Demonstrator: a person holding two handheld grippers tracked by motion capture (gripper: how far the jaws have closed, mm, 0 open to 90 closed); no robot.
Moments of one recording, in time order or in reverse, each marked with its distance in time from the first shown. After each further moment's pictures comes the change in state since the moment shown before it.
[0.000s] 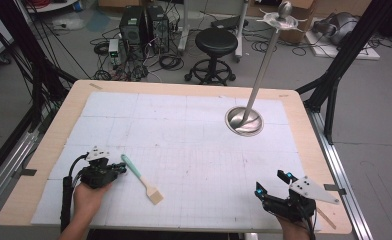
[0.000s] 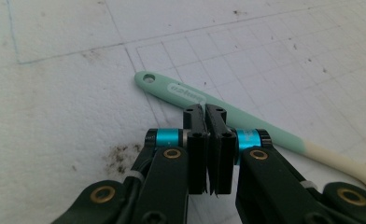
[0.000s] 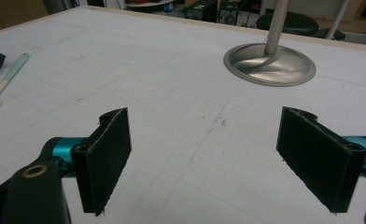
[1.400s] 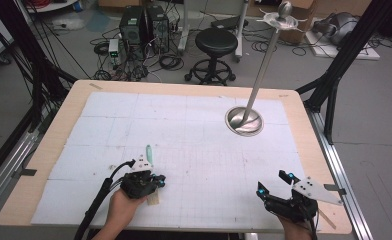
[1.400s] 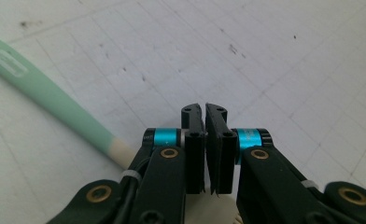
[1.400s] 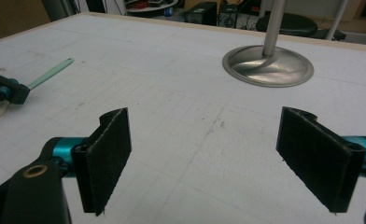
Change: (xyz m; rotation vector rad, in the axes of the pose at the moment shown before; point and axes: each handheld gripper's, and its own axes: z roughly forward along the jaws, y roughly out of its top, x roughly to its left) left arm -0.097 0.005 0.026 0.059 -0.233 0.177; right arm -0.002 0.000 -0.004 -0.009 0.005 0.026
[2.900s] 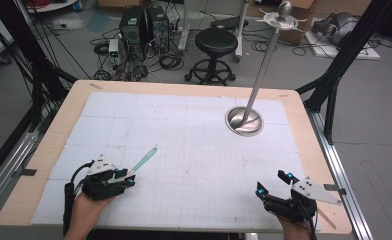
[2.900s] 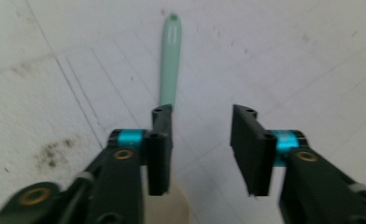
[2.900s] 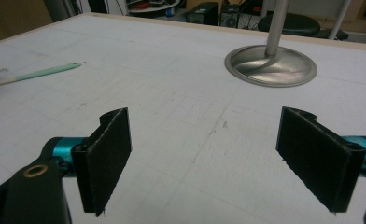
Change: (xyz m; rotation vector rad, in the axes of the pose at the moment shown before) left arm 0.055 -0.030 -0.072 -0.171 0.093 -0.054; right arm 0.001 -0.001 0.002 -0.012 0.007 -0.002
